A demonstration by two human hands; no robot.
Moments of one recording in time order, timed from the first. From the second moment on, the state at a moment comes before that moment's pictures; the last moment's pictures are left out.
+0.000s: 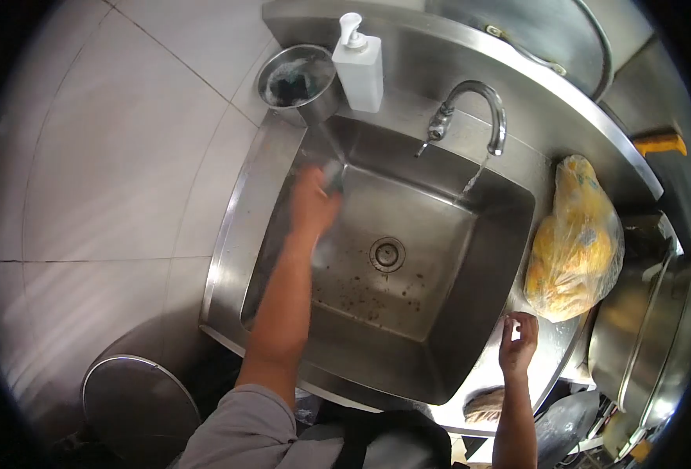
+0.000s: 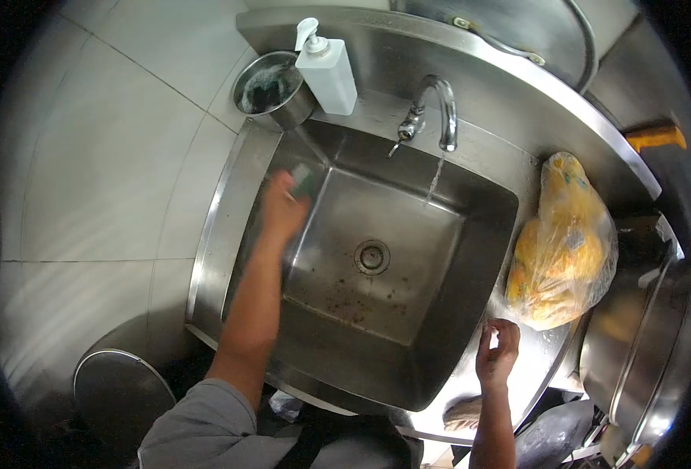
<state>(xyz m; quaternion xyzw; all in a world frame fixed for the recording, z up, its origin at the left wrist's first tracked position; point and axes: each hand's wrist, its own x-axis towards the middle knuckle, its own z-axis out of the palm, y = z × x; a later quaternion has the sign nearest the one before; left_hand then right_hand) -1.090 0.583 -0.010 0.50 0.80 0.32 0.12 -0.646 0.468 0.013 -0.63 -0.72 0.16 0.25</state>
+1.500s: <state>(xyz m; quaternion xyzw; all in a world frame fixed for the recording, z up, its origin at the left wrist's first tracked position) -1.122 0.443 -0.333 0.42 0.89 -0.06 0.16 -0.639 0.468 -0.060 -0.63 -0.73 0.13 0.23</state>
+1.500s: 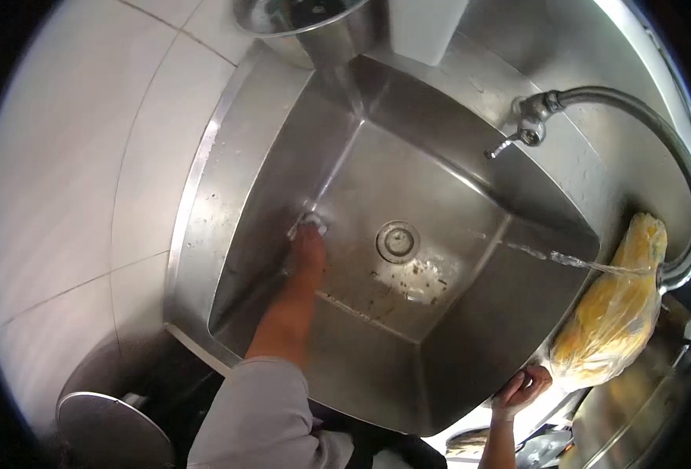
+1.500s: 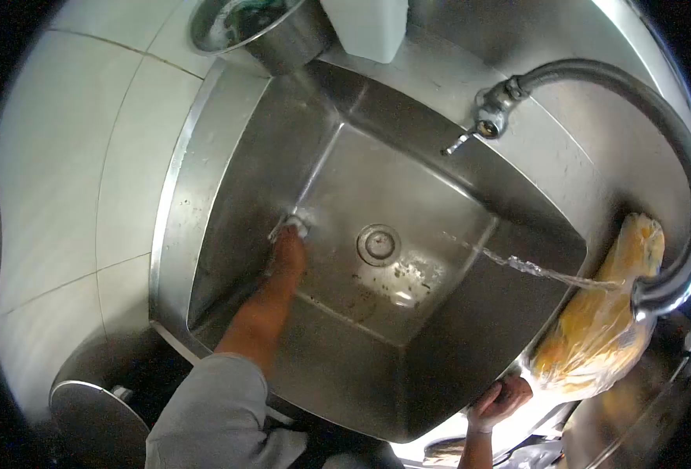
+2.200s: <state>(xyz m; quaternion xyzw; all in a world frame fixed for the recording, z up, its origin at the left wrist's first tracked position) -1.042 0.499 -0.318 0.53 0.82 0.14 0.16 -0.644 0.469 -0.050 -0.65 -0.70 0.13 0.27</state>
